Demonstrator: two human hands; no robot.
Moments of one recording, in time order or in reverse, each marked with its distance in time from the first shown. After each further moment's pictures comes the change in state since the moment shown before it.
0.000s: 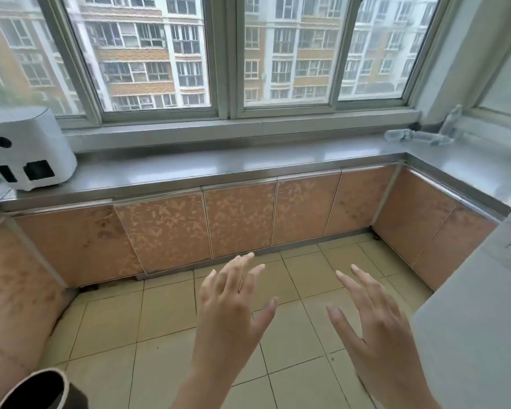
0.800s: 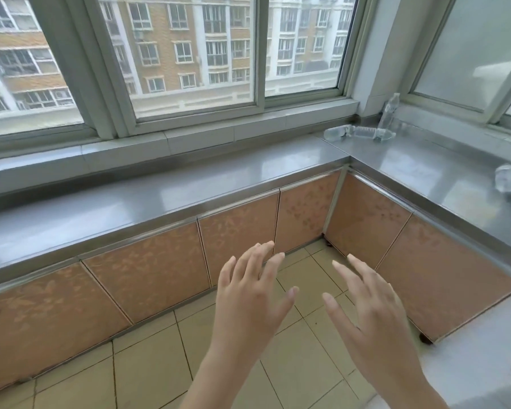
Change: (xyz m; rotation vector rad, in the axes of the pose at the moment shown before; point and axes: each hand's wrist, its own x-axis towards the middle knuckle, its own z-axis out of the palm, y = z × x) left_hand 0.365 0.111 0.270 -0.100 -0.047 0.229; right_hand 0.335 0.227 0.017 -0.095 0.072 0.193
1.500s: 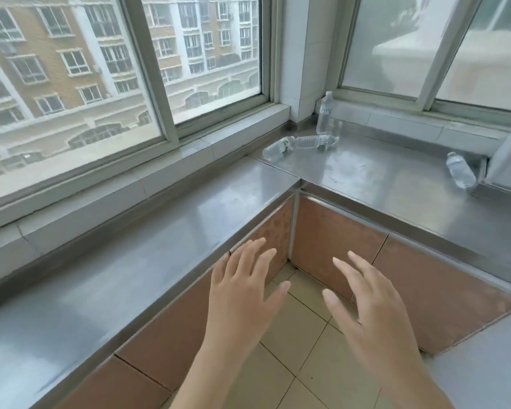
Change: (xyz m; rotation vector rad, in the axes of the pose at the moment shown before) left_hand 0.332 -0.051 0.213 -0.113 -0.148 0.242; right_hand 0.307 0.106 0.070 -0.065 0.118 0.320
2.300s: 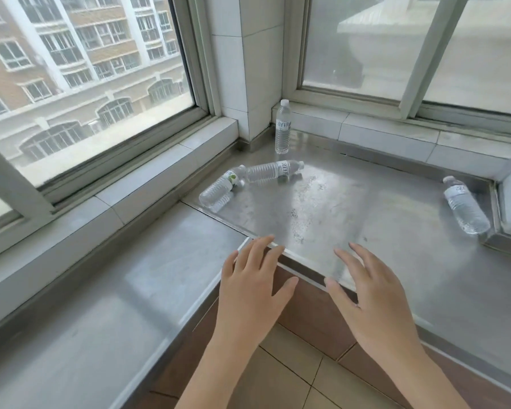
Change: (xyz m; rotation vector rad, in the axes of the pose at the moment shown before) left_hand 0.361 0.058 0.240 -0.103 -0.081 0.117; right_hand 0.374 0.188 0.026 -0.102 0.006 0.119
